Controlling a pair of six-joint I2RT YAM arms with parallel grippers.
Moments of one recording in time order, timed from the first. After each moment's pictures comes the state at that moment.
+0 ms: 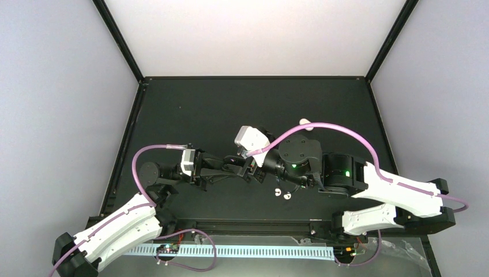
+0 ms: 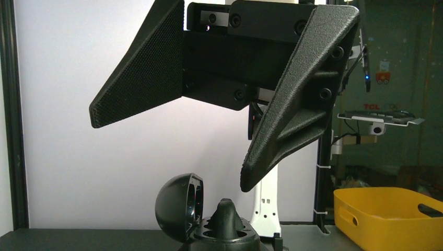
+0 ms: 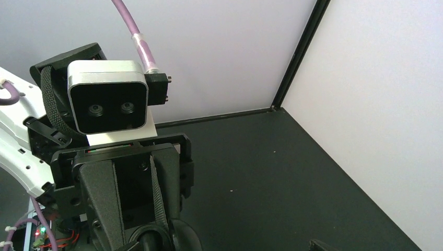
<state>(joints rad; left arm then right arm) -0.72 0.66 0.40 0.80 0.79 -0.42 1.40 1.18 1.49 -0.57 0.33 -0.10</state>
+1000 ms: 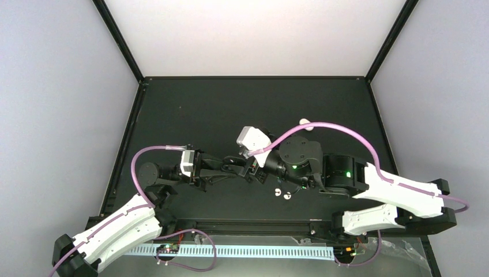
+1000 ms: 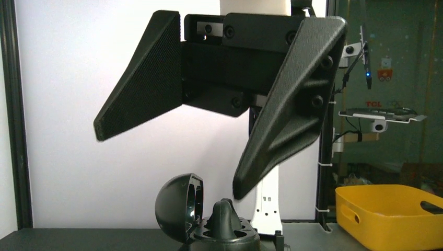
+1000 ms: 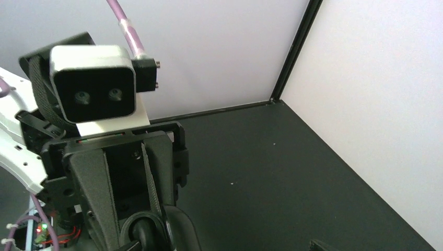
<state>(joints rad) -0.72 0.65 0.40 0.77 0.79 -0.40 1.40 1.17 1.47 -0.58 0.35 -0.08</state>
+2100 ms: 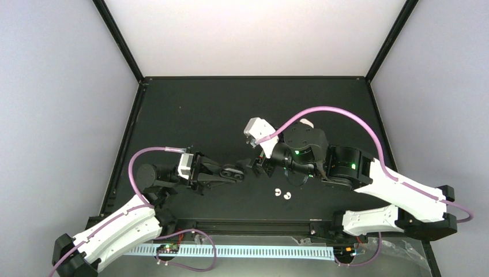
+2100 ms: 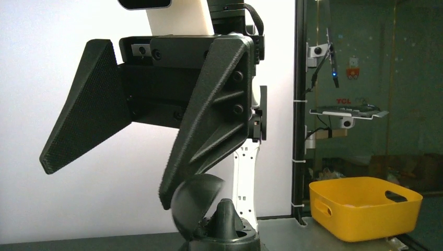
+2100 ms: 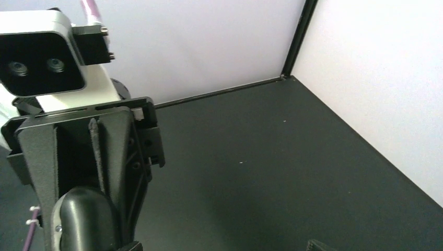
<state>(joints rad) -0.72 0.66 0.40 0.83 0.87 -0.45 1.27 1.15 1.49 -0.69 0.20 -0.02</state>
